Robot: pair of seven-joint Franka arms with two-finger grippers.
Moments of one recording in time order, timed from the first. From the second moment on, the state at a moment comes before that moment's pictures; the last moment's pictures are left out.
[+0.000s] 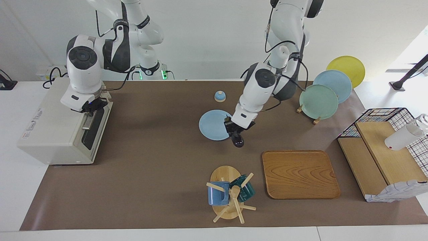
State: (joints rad) left arm -0.40 0.32 -0.08 -1.68 -0.16 2.08 -0.58; right arm -0.02 -0.01 -0.04 -1.96 -0.40 1.79 -0.35
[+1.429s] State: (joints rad) left arm -0.08 0.58 -0.08 -1.55 0.04 2.24 -0.15; right arm 0.09 -0.03 -0.08 -1.66 -0.09 1.44 -0.15
